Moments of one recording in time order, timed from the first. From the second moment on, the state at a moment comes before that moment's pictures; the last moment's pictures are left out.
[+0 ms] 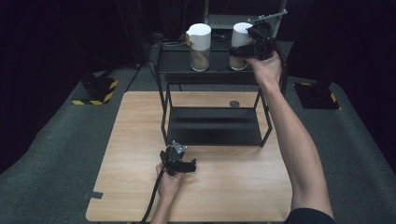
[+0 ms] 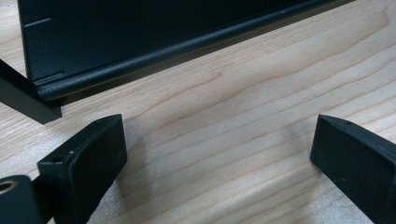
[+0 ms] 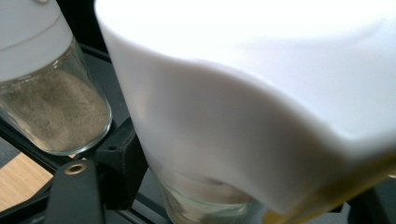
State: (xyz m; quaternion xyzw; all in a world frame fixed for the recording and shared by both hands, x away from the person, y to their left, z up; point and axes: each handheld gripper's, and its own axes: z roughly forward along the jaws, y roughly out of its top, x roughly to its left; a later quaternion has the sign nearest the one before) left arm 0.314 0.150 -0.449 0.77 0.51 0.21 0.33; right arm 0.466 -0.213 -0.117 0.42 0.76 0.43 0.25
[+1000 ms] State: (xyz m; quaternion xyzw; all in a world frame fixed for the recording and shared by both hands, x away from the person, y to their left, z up) left arm 0.314 0.150 -0.449 0.77 0.51 0.21 0.33; right arm 0.443 -0.251 -0.128 0.41 0.75 0.47 0.23
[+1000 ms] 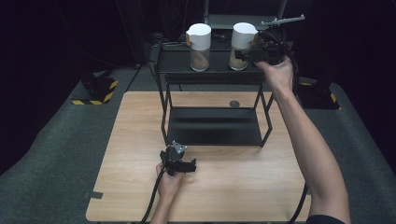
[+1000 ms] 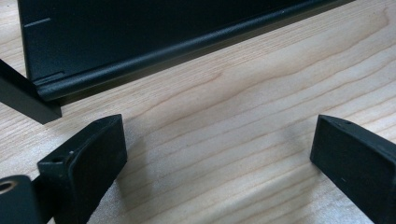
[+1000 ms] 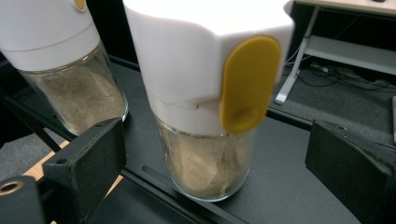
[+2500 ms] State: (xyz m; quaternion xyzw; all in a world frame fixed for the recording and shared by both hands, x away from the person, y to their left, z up) left arm 0.314 0.149 -0.449 0.77 0.51 0.21 0.33; right arm 0.414 -0.285 -0.149 0.39 0.76 0.48 0.22
